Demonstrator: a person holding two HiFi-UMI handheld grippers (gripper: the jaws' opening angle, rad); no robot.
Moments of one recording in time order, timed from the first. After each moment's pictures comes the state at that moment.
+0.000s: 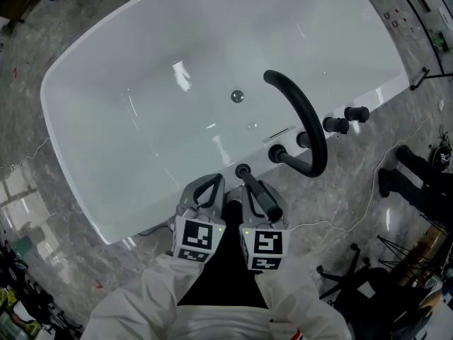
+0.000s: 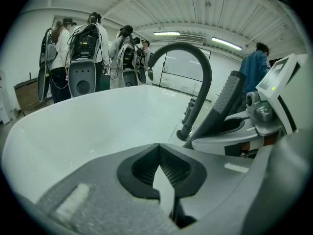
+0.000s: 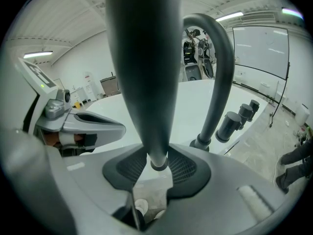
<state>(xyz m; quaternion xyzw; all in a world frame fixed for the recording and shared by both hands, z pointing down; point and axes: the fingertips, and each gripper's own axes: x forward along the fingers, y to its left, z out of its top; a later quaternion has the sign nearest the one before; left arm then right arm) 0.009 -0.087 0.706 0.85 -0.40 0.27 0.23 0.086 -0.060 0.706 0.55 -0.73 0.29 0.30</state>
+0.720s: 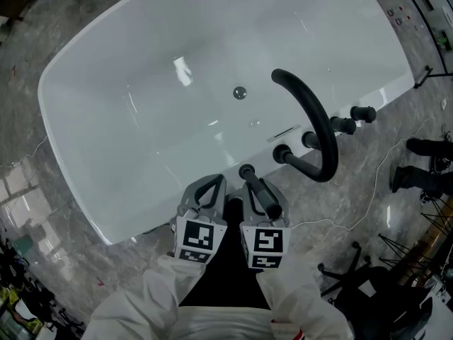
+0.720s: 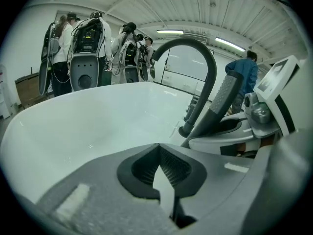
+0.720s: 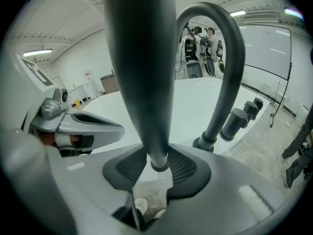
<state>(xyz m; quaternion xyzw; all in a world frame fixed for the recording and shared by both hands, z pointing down) 0.005 -0.086 0.720 0.84 -0.40 0.27 0.26 0.081 -0.063 0.722 0.54 -0.73 0.29 0.31</state>
